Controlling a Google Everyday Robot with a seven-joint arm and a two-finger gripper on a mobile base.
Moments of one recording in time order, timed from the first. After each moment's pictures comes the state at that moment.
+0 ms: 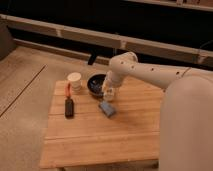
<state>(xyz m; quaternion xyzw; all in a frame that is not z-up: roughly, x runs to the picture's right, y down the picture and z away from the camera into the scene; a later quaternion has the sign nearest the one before) 0.036 -0.002 0.850 -0.24 0.09 0.72 0.64</state>
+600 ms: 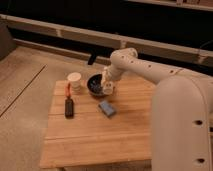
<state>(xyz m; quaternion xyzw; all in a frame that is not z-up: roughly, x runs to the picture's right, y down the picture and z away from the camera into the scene) 0.010 -0.031 0.886 -0.27 0.05 0.67 0.69</state>
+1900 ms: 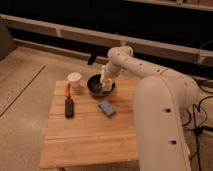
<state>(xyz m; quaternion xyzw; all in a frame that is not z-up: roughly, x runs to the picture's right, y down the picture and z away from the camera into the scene) 0.010 -0.049 0.938 -0.27 0.06 0.67 0.69</state>
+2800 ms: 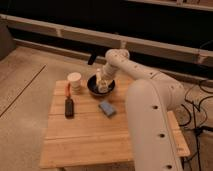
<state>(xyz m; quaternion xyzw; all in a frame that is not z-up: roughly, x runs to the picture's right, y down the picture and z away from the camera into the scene) -0.012 -0.034 0.956 -0.31 0.05 0.65 0.69</state>
